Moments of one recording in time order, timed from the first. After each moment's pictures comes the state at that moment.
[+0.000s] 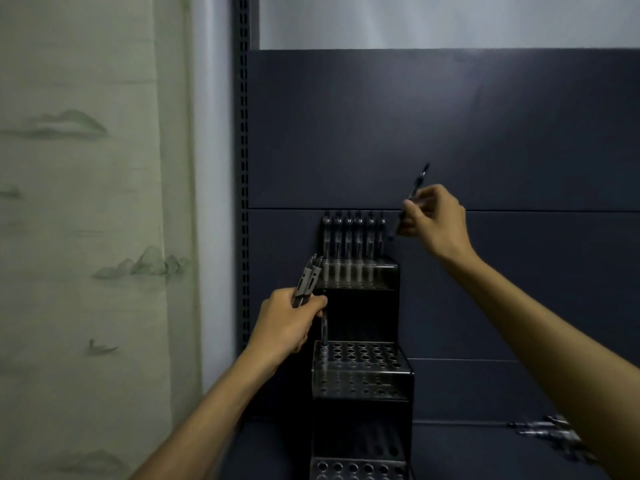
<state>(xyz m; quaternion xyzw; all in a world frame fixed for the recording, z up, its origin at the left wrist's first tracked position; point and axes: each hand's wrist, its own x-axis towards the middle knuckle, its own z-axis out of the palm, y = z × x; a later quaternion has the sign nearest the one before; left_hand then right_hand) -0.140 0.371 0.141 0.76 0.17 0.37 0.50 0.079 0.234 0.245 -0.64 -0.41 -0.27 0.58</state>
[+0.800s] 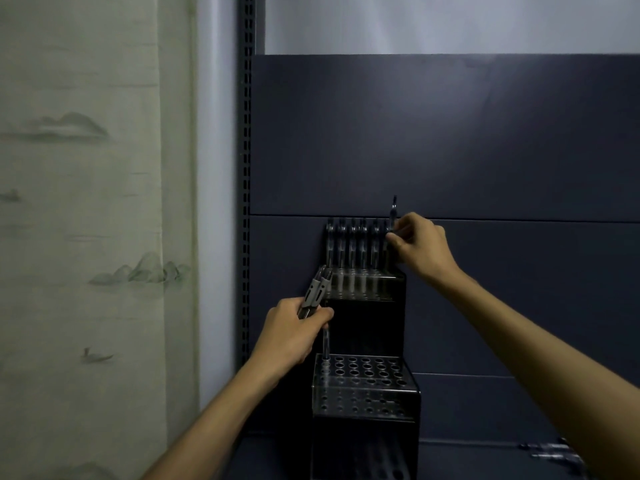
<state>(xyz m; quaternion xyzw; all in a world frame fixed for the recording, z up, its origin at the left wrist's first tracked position) -0.125 0.379 0.138 0.78 0.16 0.37 0.48 0.090 0.263 0.231 -0.72 -0.43 -0.27 0.47</state>
